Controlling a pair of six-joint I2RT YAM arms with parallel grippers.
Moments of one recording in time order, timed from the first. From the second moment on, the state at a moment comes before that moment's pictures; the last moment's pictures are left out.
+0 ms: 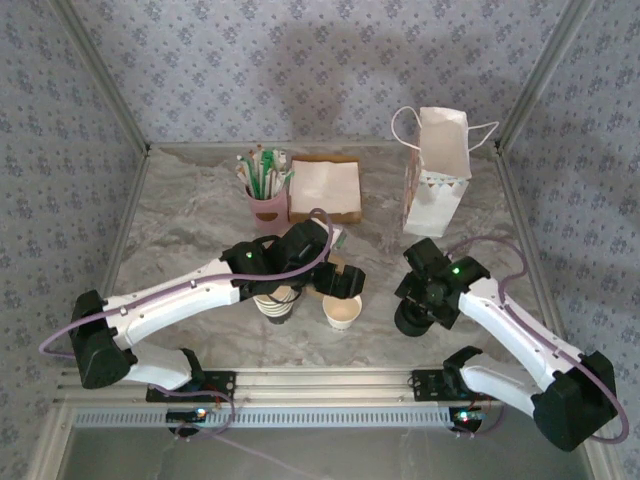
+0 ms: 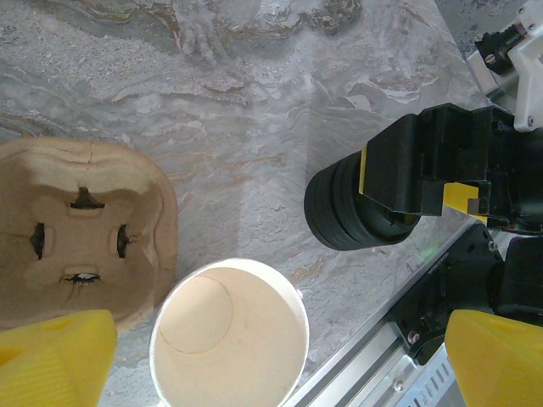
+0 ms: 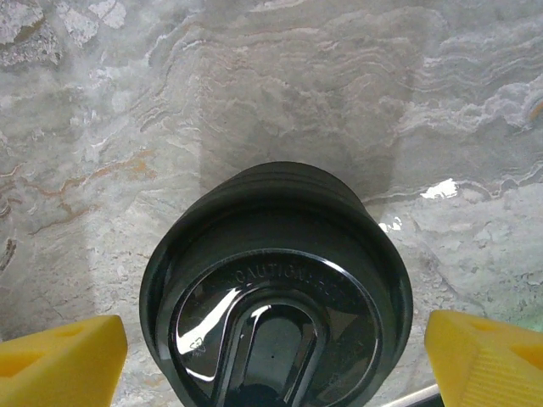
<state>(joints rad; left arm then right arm) -1.08 1.36 1.20 -0.62 0.04 -0.64 0.52 1.02 0.76 -1.10 0.11 1.11</state>
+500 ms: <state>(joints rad) -1.08 1.36 1.20 -0.62 0.04 -0.64 0.52 1.04 0.76 -1.08 0.09 1.11</state>
